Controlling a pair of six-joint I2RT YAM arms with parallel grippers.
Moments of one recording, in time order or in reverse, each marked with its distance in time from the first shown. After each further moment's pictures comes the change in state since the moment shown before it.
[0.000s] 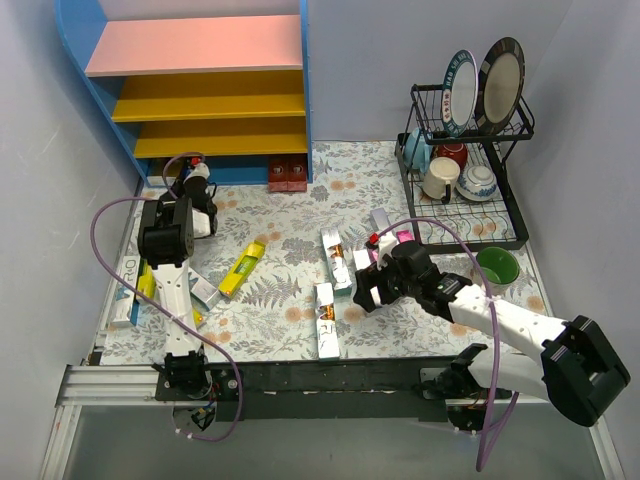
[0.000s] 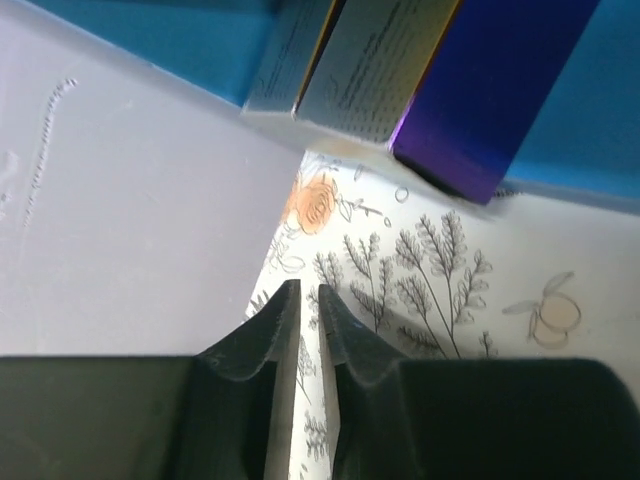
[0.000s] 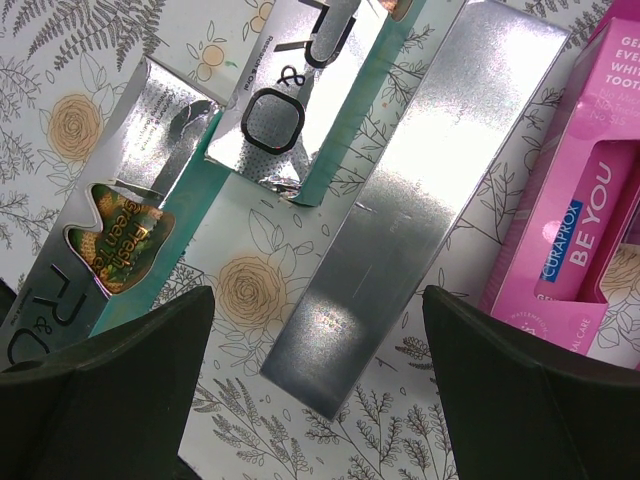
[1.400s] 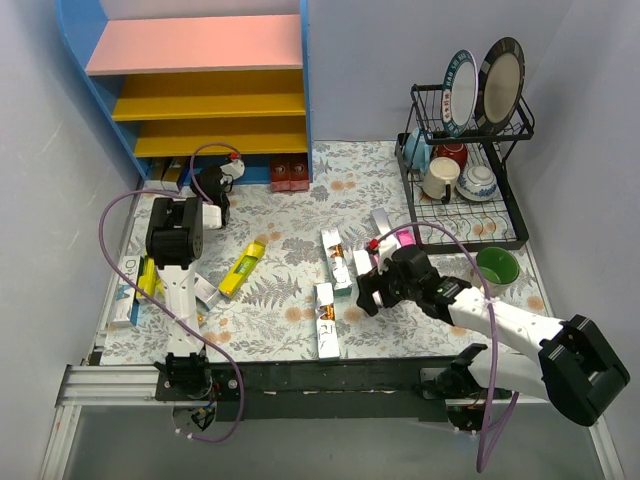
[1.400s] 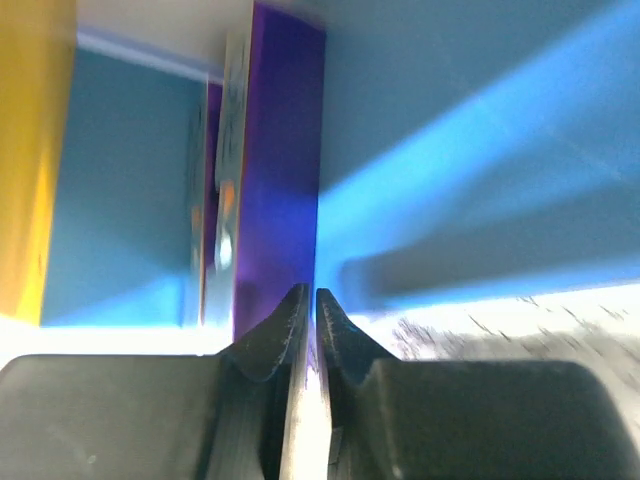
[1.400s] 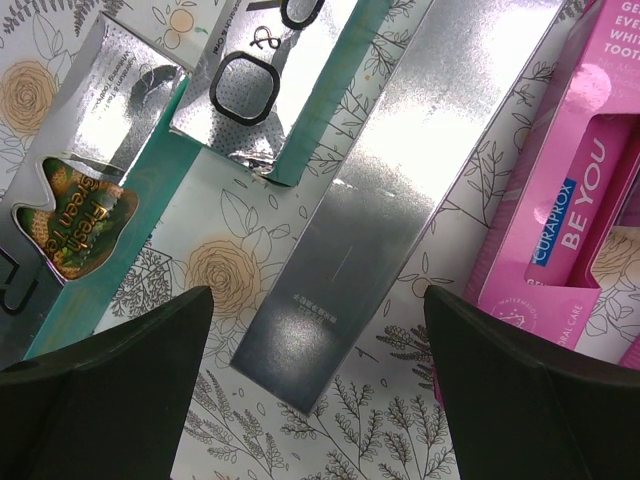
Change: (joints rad) left arm -0.094 -0.064 0.023 -0.145 0.365 0.237; right arm 0.000 -0.006 -0.048 0.019 0.023 -0.048
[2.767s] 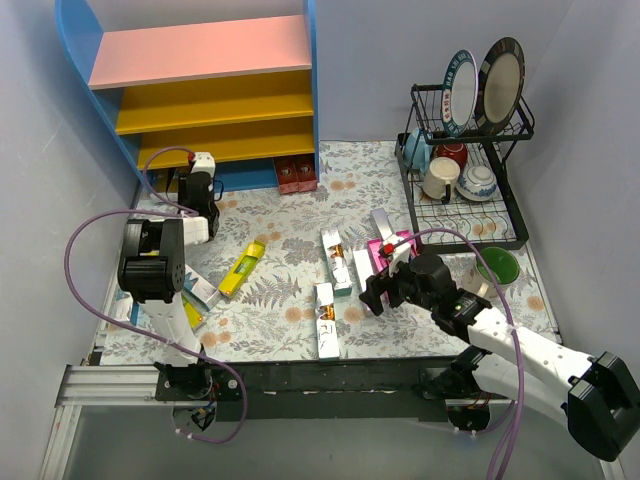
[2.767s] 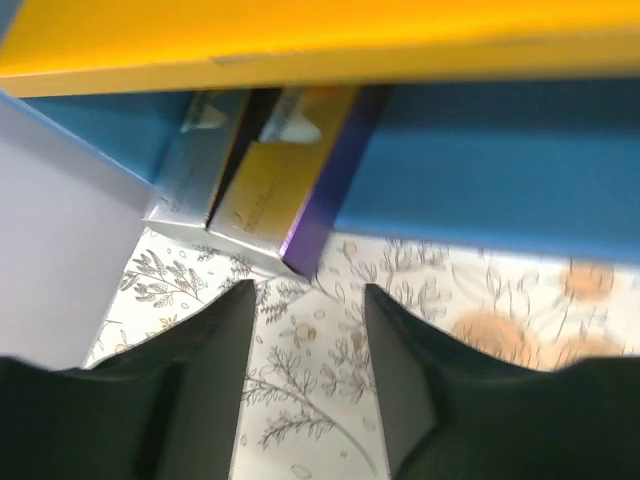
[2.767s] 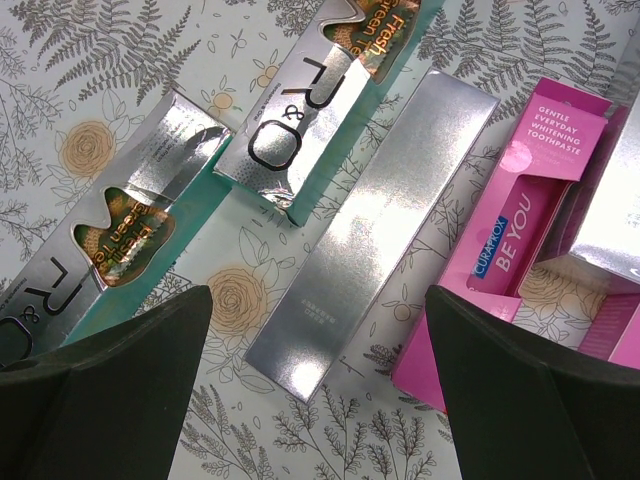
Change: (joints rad) left arm 0.010 -0.410 -0.296 -0.183 -0.073 -0.818; right arm 0.000 -0.226 -0.092 0.098 0.017 -0.042
